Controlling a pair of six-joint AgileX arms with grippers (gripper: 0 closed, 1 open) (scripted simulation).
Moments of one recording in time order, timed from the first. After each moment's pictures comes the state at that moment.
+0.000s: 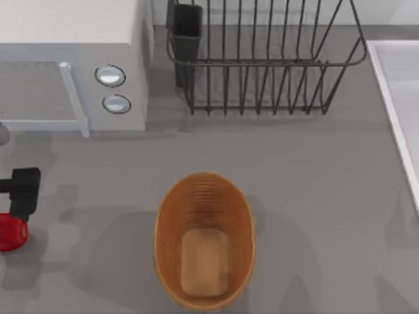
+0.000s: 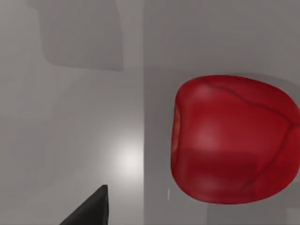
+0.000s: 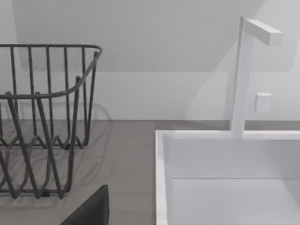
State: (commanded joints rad) left arm 0.07 1.54 0.95 -0.90 0.03 0.01; right arm 0.00 0.00 0.00 0.00 0.00 0.00
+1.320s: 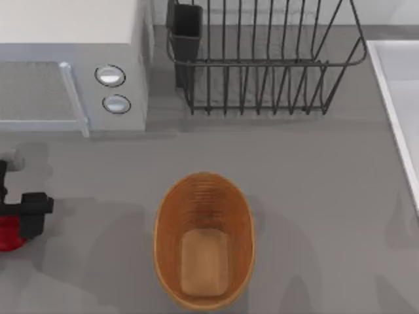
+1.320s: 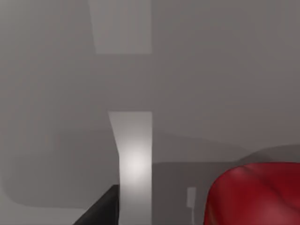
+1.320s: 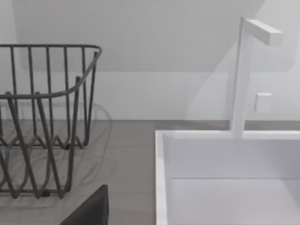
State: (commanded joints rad) left arm 0.06 1.70 0.80 -0.60 0.03 0.01; right arm 0.00 0.00 0.00 0.00 0.00 0.00
